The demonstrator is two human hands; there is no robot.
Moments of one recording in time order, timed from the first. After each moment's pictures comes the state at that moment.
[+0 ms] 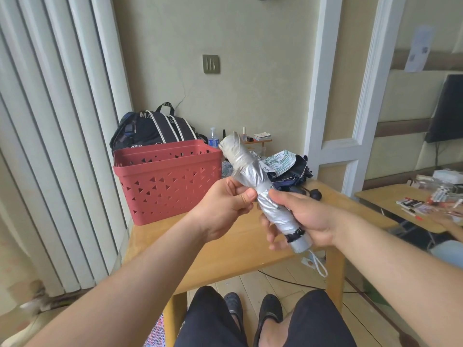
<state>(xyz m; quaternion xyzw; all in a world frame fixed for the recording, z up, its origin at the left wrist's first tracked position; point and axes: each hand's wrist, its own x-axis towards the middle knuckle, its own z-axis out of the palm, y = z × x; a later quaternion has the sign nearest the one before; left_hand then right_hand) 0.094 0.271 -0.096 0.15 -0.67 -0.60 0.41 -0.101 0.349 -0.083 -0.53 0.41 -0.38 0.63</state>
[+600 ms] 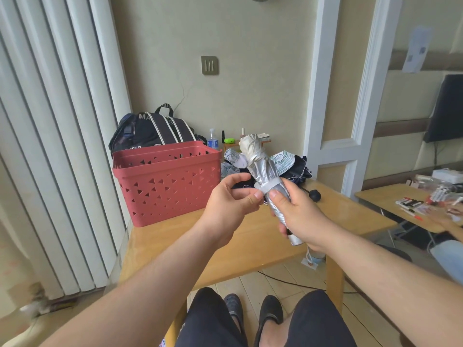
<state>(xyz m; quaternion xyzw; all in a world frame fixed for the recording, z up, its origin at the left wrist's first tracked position) 0.079 0.284 -0.099 0.26 -0.61 -0.56 0.50 -0.089 0.341 -0.104 -0.63 0.51 -0.52 0.27</state>
